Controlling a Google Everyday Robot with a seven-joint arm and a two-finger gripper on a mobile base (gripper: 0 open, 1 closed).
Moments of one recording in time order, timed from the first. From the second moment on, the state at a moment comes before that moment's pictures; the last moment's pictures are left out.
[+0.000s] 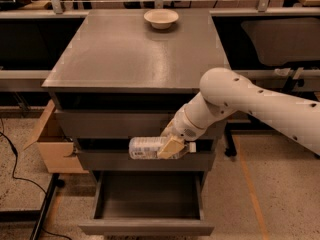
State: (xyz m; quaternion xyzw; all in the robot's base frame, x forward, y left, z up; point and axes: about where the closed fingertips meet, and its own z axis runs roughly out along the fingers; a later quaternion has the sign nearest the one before) arm 0.529 -0.022 0.698 -0.62 0.74 0.20 0.20
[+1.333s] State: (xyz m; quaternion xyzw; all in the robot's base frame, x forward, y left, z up) arm 0.509 -0.013 0.480 -0.54 0.77 0.25 0.25
